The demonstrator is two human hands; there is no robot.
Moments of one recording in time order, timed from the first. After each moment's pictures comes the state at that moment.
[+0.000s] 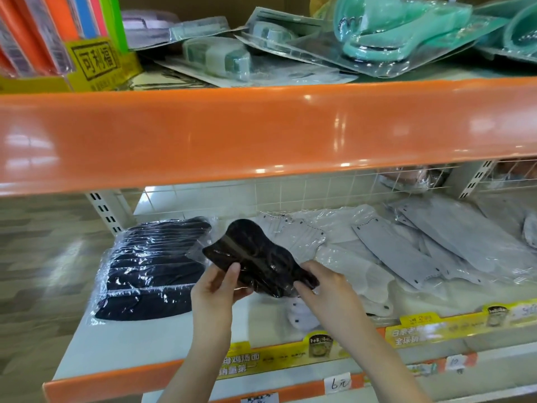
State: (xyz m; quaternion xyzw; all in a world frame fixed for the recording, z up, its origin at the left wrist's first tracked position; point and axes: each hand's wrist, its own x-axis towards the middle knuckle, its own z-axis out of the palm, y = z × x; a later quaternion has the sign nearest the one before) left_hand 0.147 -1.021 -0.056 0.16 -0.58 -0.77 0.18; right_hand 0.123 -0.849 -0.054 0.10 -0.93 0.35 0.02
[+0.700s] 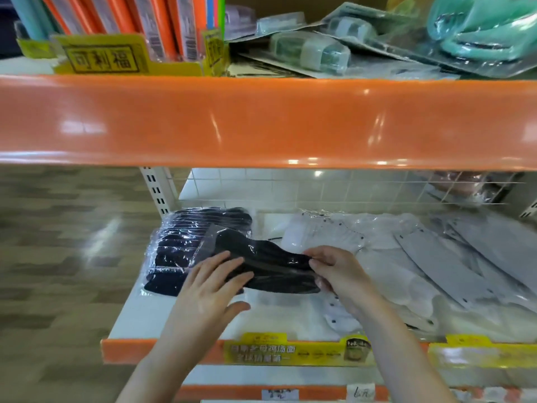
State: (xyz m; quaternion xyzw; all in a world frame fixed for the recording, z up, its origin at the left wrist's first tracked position) left_hand 0.178 -1.128 -0.076 -0.15 -0.94 -0.10 0.29; right_hand 0.090 -0.898 -0.042 0.00 -0.75 0.64 -0.16
